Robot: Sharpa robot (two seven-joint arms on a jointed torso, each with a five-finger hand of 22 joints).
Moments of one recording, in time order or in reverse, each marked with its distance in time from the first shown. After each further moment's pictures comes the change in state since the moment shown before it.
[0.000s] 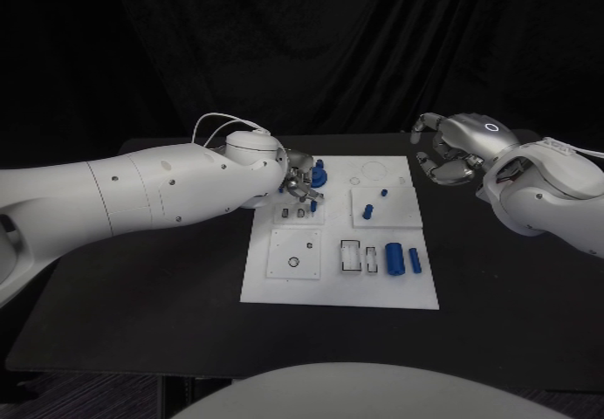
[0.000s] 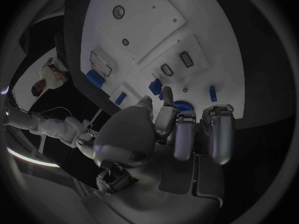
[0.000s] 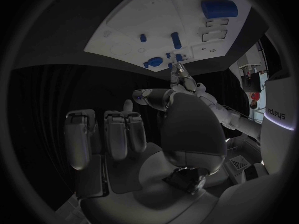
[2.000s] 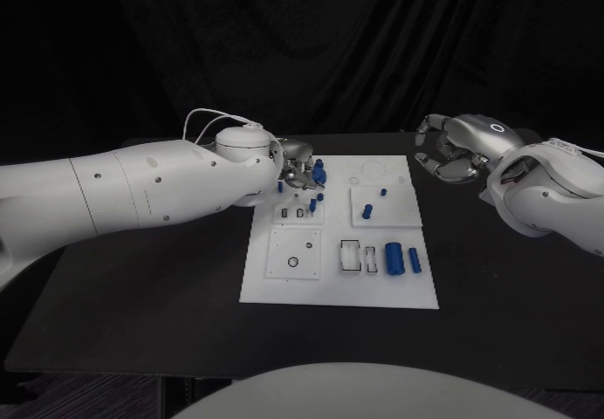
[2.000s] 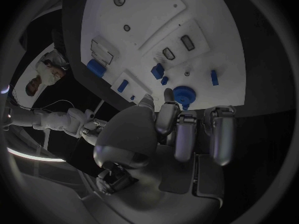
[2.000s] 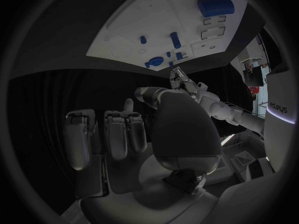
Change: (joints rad) left arm 0.022 -0.038 0.000 0.057 0.004 -0.100 -0.003; left_hand 0.042 0.003 -0.039 0.005 0.000 -0.087 0.013 0.101 0.002 0.027 0.001 -0.118 0.173 0.004 0.014 0.000 0.000 0.000 0.002 0.020 0.021 0.000; right arm 0.000 -0.017 0.000 0.005 0.059 0.004 0.004; right_hand 0.138 0.069 -0.300 0.144 0.003 0.034 -0.009 -0.009 0.011 0.002 -0.009 0.000 0.000 0.000 0.000 0.000 0.000 0.000 -0.002 -0.006 0.000 0.000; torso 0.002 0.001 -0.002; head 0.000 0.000
